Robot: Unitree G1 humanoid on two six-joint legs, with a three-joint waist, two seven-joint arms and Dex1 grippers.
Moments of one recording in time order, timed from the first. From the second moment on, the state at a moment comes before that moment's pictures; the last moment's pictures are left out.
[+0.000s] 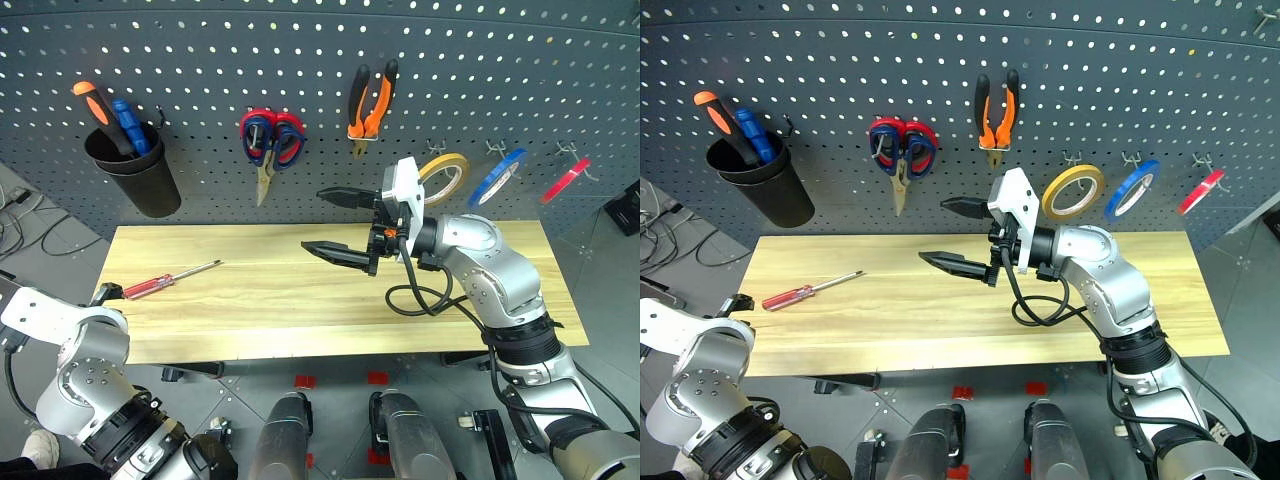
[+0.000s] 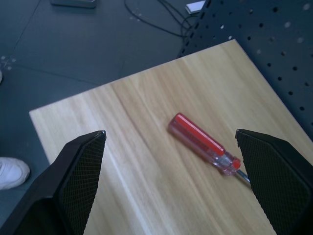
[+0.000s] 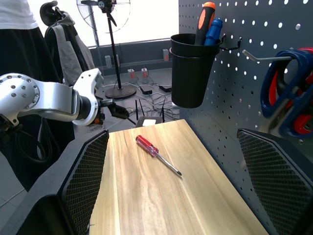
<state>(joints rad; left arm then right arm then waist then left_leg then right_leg) -0.40 0.16 0.96 -0.21 -0.53 0.88 0.45 -0.70 -0.31 0.20 -0.15 0.45 0.45 0.89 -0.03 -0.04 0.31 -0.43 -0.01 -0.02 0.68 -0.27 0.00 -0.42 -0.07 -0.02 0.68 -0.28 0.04</state>
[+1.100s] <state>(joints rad) -0.29 0.87 0.16 0.24 -0.11 0.54 -0.28 -0.71 -0.32 0.20 -0.15 0.44 0.49 0.85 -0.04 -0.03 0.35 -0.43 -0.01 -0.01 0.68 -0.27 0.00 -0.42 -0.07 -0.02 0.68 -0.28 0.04</state>
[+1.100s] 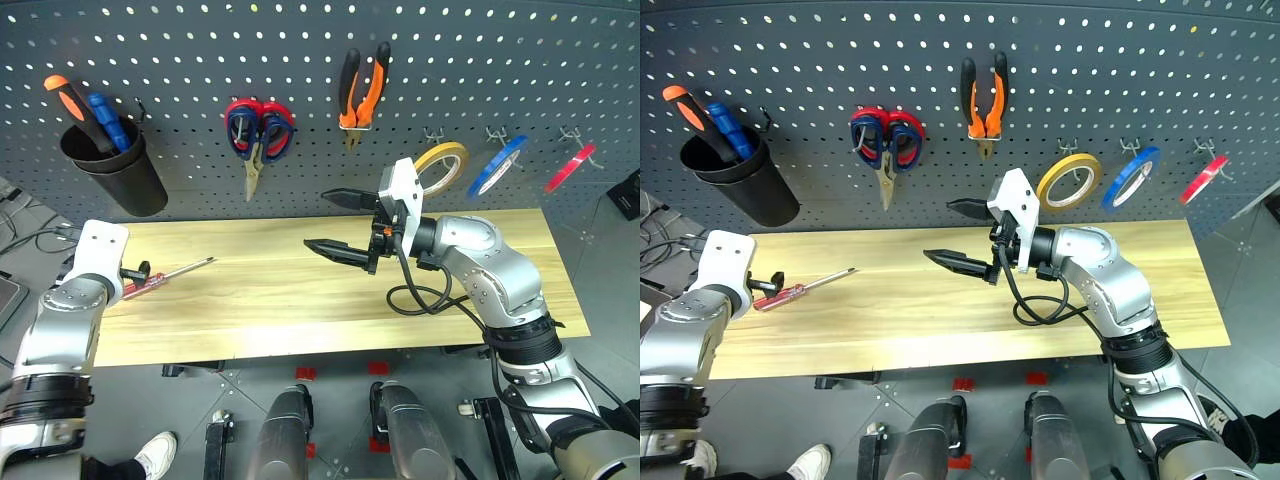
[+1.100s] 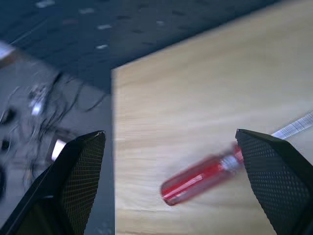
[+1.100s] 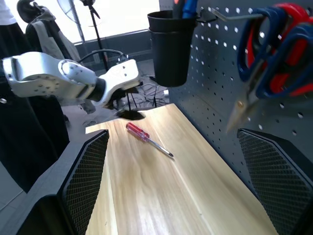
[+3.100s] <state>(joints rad) -0.71 0.99 -0.21 1.19 0.33 -0.70 -0.94 -0.66 -0.34 0.14 -0.25 0.48 0.68 0.74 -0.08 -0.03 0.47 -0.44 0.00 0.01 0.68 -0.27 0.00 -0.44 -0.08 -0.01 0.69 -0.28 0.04</state>
